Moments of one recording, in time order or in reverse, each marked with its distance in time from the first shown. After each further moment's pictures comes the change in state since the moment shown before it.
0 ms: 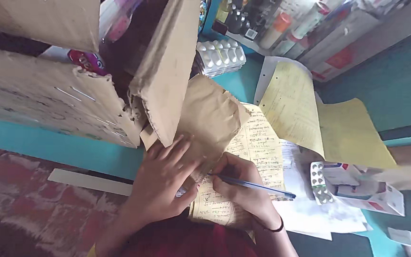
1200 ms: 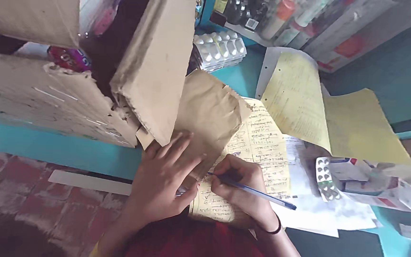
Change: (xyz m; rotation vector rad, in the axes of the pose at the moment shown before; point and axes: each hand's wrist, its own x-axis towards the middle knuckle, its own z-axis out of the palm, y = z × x) left_hand 0.001 0.001 0.000 0.017 -0.009 -0.011; right_hand -0.008 0.007 0.009 -0.037 0.127 -0.084
